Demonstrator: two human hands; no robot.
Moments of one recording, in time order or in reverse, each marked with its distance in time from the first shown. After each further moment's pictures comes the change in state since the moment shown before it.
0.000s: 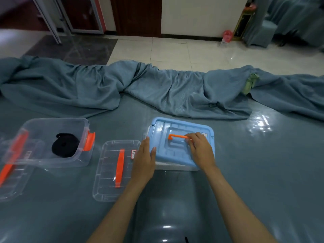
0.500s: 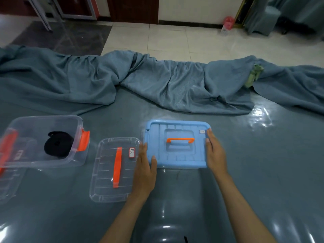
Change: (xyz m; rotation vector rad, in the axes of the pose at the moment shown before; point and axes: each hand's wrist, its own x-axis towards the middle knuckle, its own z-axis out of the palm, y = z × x) left_hand -0.018 -0.032 0.027 -0.075 0.105 0.052; right_hand -0.019 0.039 -0.007 0.317 0.136 0.319
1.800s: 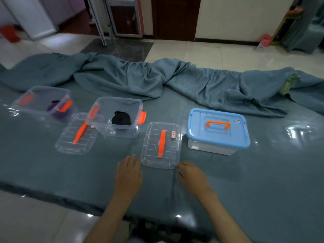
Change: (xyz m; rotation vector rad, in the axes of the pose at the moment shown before) left_hand -0.175 -0.037 -0.217 0.893 -0.022 -0.020; right_hand -0.234 -0.120 0.102 -0.634 -0.667 -0.381
